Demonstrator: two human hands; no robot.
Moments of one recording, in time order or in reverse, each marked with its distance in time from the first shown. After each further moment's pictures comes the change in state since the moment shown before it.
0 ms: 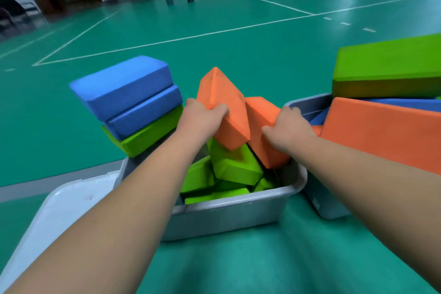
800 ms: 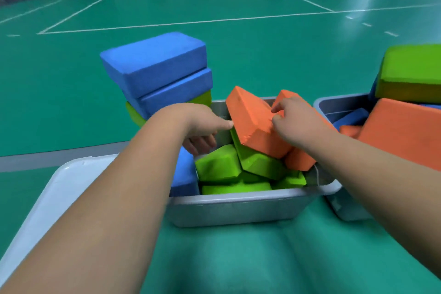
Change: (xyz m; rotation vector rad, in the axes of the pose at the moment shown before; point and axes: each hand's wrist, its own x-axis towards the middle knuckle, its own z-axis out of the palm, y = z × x) left_hand 0.026 -0.070 -0.076 0.269 -0.677 -0.205; right_hand -0.008 -0.068 0.025 -0.065 -0.004 -0.311
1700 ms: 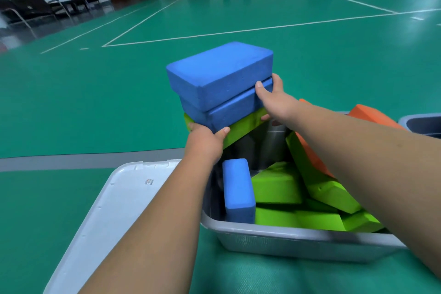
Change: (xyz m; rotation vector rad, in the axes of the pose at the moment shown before) left_hand 0.047 -0.125 -0.035 -0.371 0.718 -0.073; right_hand 0.124 -0.164 0.082 0.717 -0.267 0.065
